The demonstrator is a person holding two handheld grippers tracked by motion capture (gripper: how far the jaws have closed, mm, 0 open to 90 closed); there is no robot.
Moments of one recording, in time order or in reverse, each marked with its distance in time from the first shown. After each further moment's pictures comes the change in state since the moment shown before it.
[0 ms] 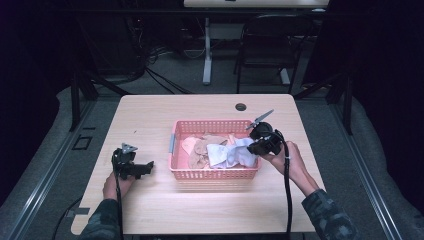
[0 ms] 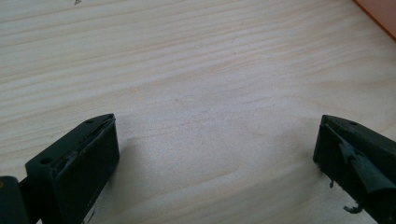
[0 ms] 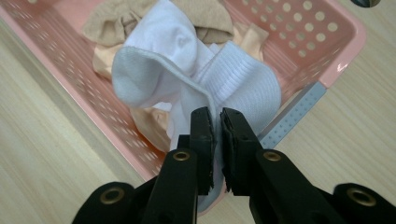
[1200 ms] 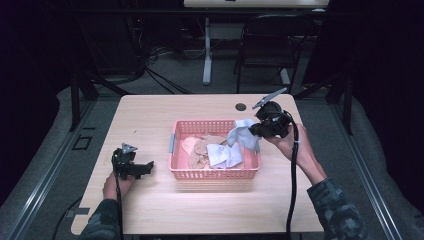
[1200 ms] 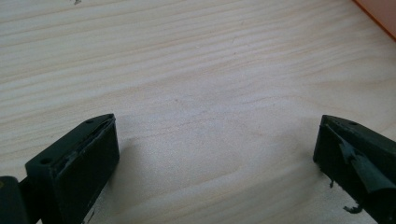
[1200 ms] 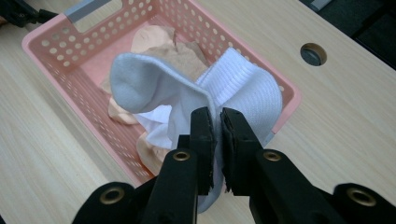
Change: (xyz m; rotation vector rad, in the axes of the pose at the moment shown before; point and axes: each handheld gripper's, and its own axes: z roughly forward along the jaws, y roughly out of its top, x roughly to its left) left arm 0.000 0.000 0.000 0.000 0.000 0.000; right arm -0.011 0.030 -0.058 -0.134 -0.015 0.000
